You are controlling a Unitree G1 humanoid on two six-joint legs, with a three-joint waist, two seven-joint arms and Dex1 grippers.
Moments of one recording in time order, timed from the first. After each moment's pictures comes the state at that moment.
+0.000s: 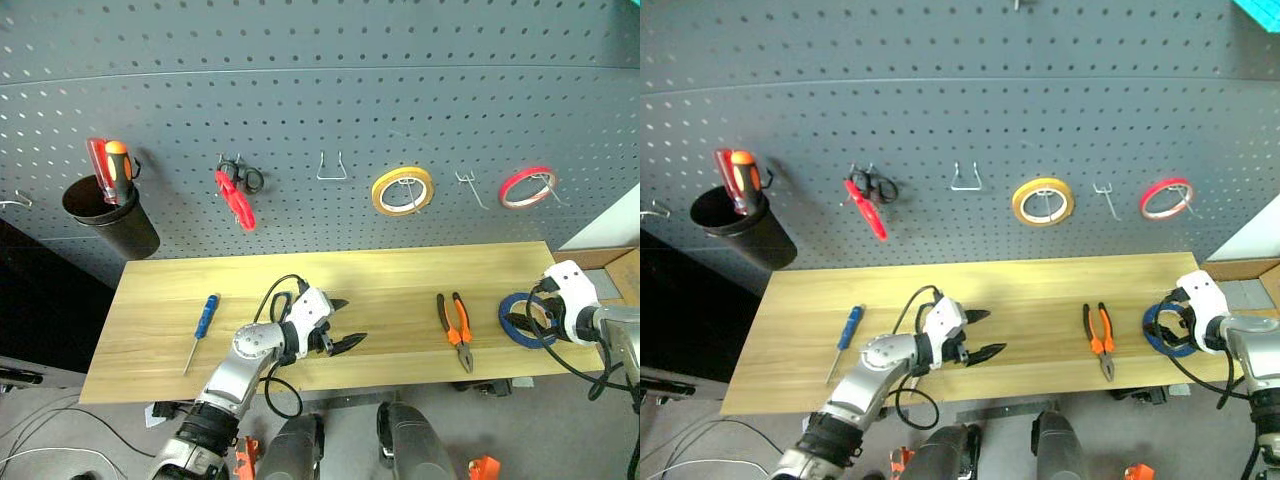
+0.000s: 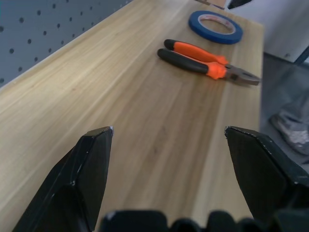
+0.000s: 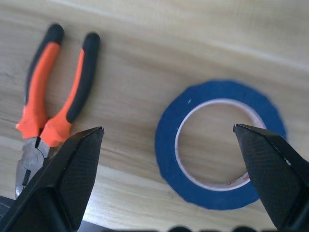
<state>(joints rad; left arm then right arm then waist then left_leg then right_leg) -0.27 0.29 -0.27 0.23 -0.10 0.05 -0.83 -0.27 -0.82 -0.10 0.22 0.18 0.79 0.73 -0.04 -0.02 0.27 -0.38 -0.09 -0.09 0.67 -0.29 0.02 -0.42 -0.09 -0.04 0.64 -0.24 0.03</state>
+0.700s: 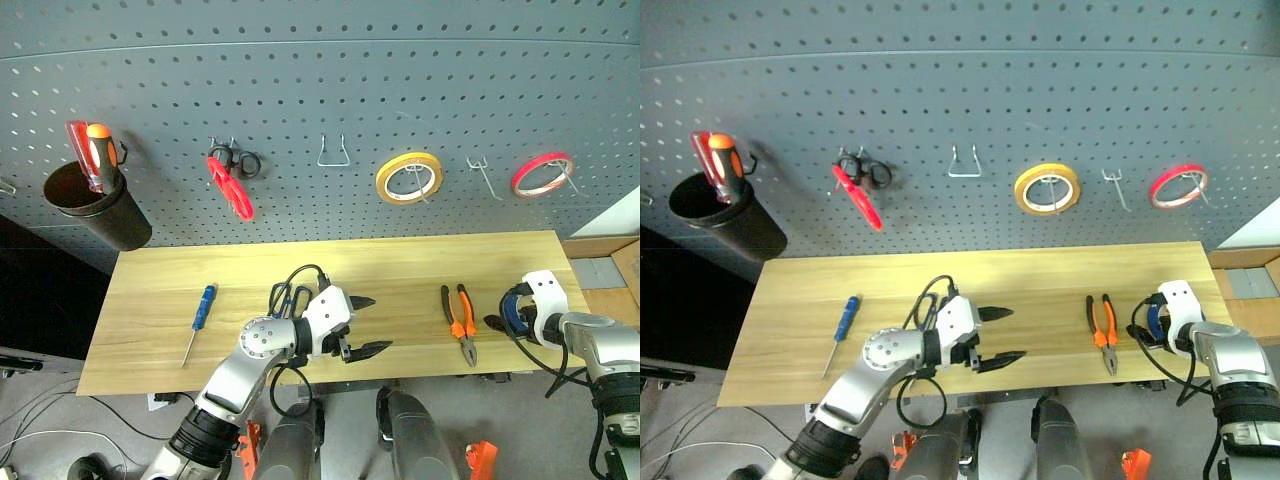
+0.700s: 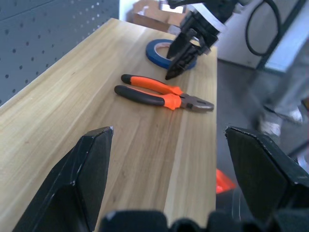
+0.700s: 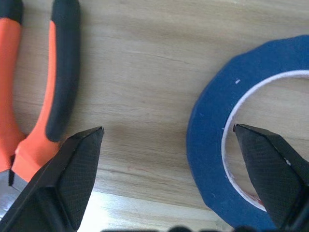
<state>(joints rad) -0.22 0.34 -0.34 -0.14 -0.13 0.22 -0.89 -0.33 -0.68 -0.10 0.36 0.17 0.77 0.58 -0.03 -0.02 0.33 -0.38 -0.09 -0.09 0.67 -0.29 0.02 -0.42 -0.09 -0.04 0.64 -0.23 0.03</state>
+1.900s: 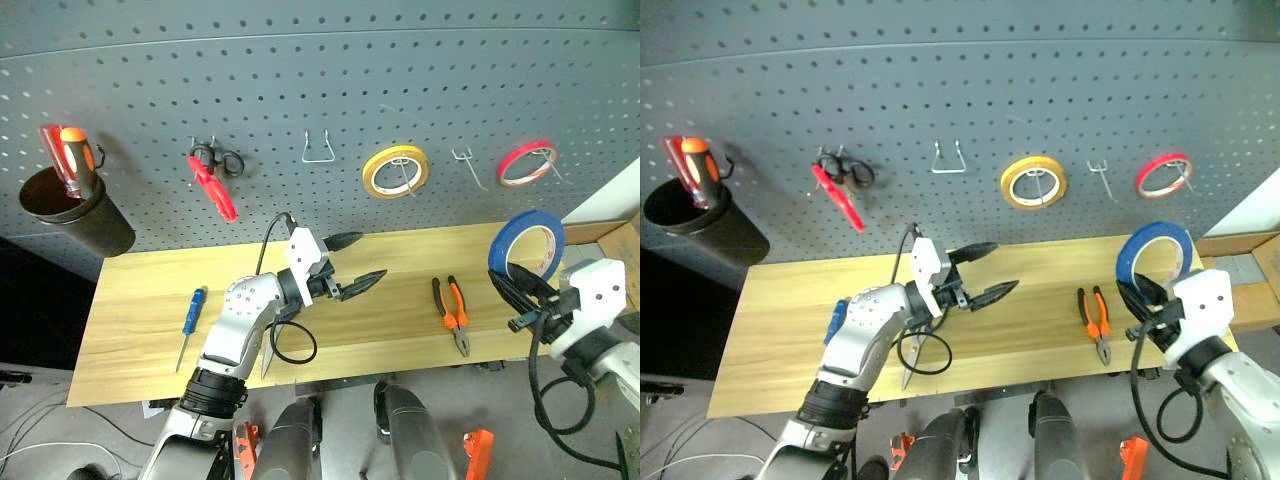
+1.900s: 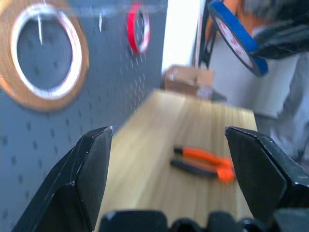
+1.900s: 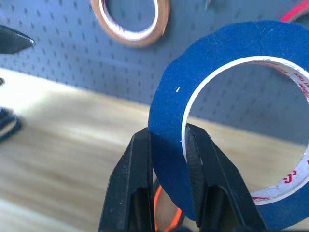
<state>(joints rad) -0.43 0.23 -0.14 0.03 -0.27 0.03 -0.86 0.11 -0.47 -0.39 -0.85 0.42 0.71 0.37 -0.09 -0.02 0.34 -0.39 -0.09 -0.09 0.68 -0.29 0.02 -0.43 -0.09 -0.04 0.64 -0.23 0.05</state>
